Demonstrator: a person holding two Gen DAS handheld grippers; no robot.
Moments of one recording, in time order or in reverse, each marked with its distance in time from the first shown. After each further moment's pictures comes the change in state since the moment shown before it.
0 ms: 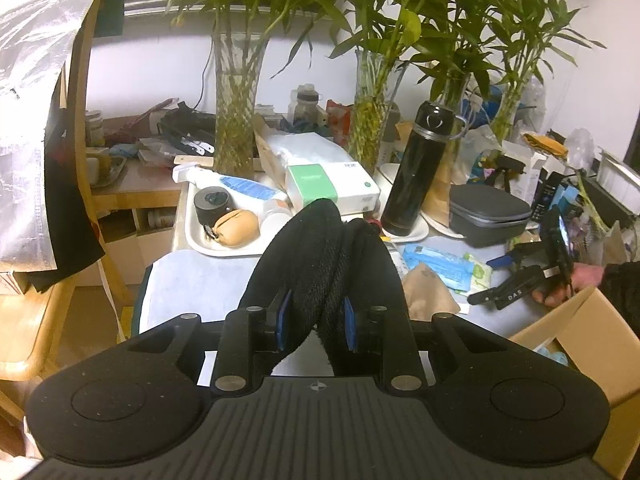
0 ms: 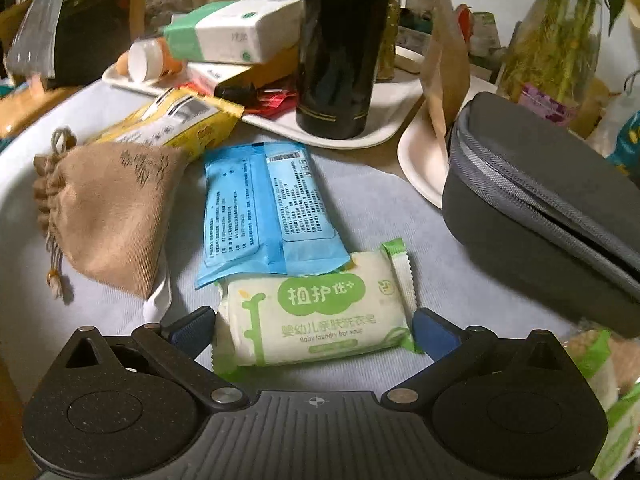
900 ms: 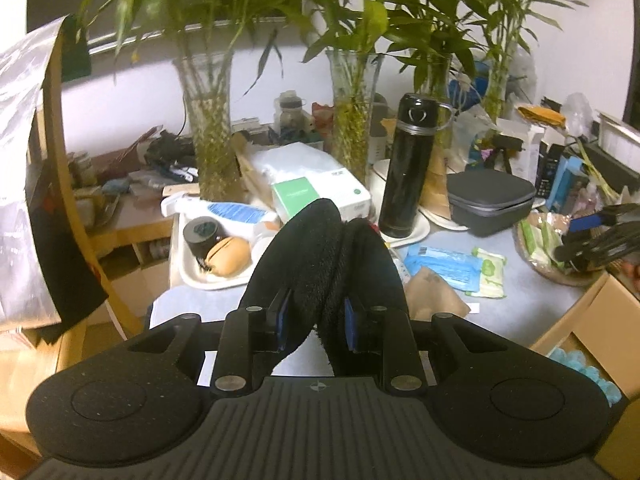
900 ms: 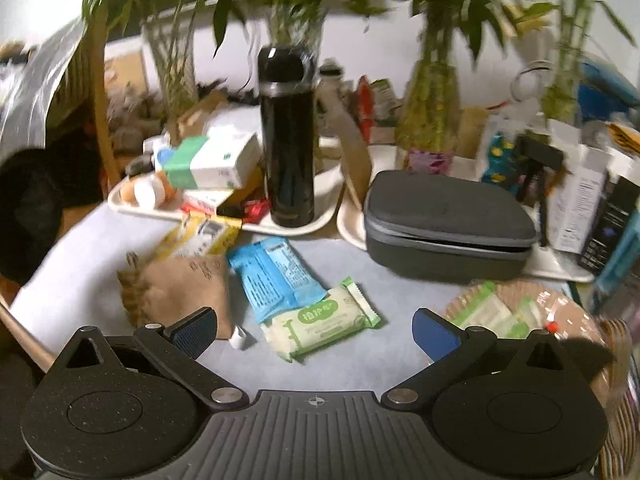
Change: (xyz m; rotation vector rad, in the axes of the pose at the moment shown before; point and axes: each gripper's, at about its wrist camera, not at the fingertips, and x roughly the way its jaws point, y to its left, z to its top) left arm 0.017 -0.027 0.020 0.136 0.005 0.038; right arm -0.142 0.030 -0.012 0.210 -0.196 -0.125
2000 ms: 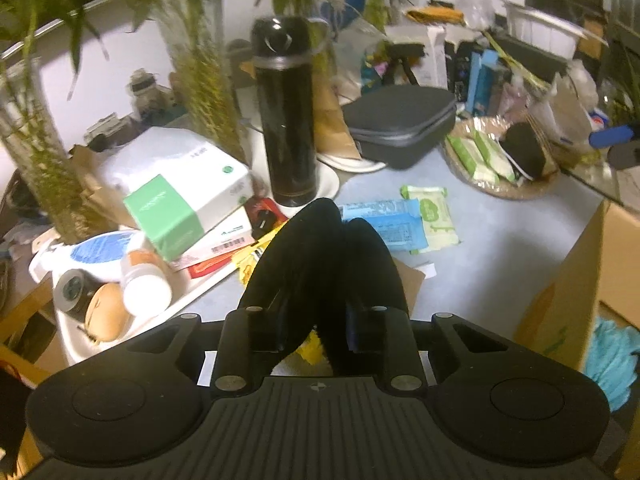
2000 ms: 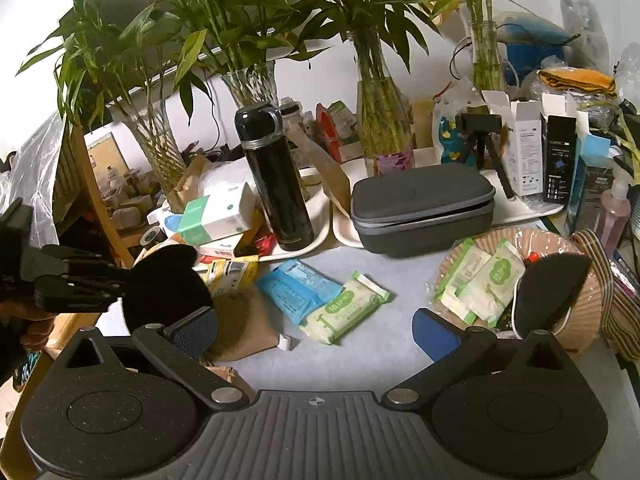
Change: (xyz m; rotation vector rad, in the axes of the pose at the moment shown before) left arm 0.105 -0.052 0.027 0.334 0.160 -0.260; right arm -0.098 0.014 -0.027 0.325 -0.124 -0.013
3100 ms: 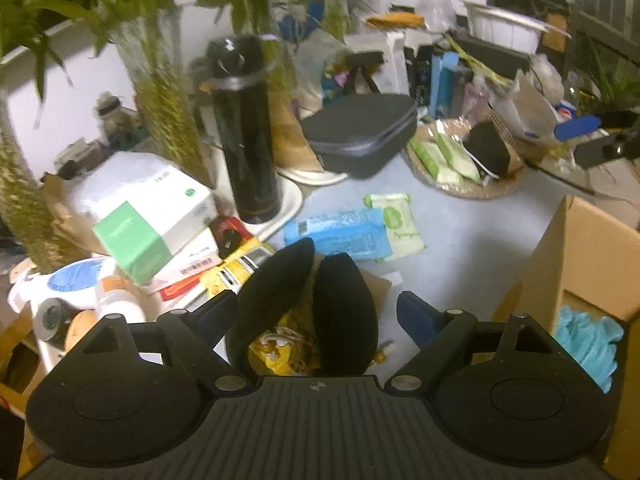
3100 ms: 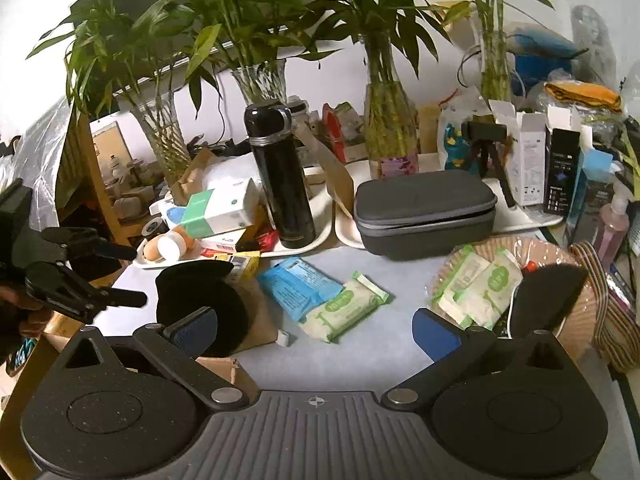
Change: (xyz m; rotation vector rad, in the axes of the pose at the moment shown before) left arm 0.006 -0.013 0.005 0.094 -0.020 -0.096; right arm -0.002 0.005 0.000 -0.044 0.011 -0.009
